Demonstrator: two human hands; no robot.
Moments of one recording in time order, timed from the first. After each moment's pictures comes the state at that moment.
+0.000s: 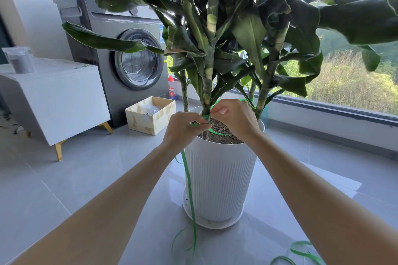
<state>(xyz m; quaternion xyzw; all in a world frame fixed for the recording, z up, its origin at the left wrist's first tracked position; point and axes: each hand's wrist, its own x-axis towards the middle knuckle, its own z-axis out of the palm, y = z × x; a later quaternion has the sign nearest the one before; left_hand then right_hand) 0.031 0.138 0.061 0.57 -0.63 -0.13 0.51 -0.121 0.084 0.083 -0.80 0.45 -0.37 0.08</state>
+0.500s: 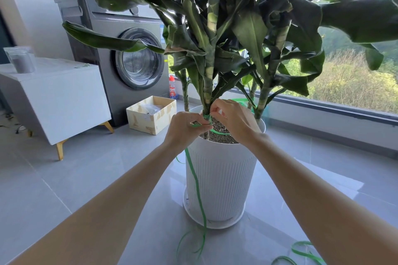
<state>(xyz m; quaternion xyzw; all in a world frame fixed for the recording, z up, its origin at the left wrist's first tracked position) 0.030 0.137 0.060 0.58 -0.63 -0.14 0.51 -0.120 0.085 0.078 -0.85 0.40 -0.33 -0.03</state>
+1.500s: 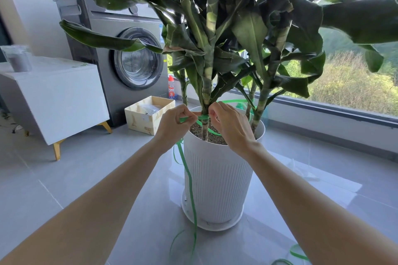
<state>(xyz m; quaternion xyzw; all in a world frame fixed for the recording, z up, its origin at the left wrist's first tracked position) 0.052 0.130 0.062 0.55 -0.62 -0.20 0.53 -0.110 0.086 0.061 -0.84 0.38 -0.37 -0.08</state>
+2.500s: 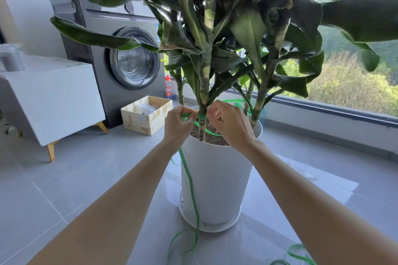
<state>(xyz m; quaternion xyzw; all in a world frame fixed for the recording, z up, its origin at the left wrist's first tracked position) 0.028 0.109 0.055 0.58 -0.50 -0.21 0.61 -0.117 0.081 0.064 -0.82 0.39 -0.41 0.03</state>
